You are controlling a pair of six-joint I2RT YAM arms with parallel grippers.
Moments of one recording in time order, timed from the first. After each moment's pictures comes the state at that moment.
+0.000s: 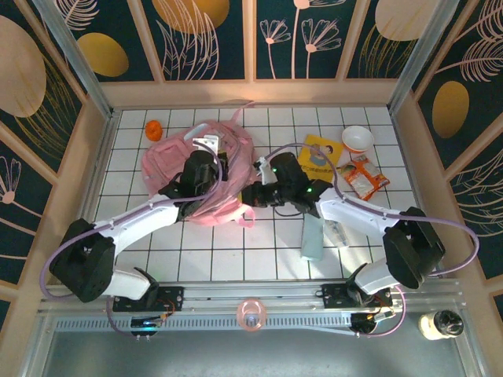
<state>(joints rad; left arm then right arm) -0.63 1.41 0.84 0.21 -0.32 -0.30 0.79 1.45 0.93 -0.11 -0.52 0.76</state>
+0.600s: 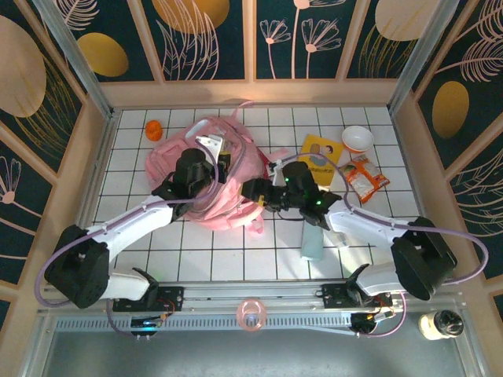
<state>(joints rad) -0.58 1.34 0.82 0.22 -0.05 -0.13 0.74 1.34 0.75 0.14 -0.45 1.05</state>
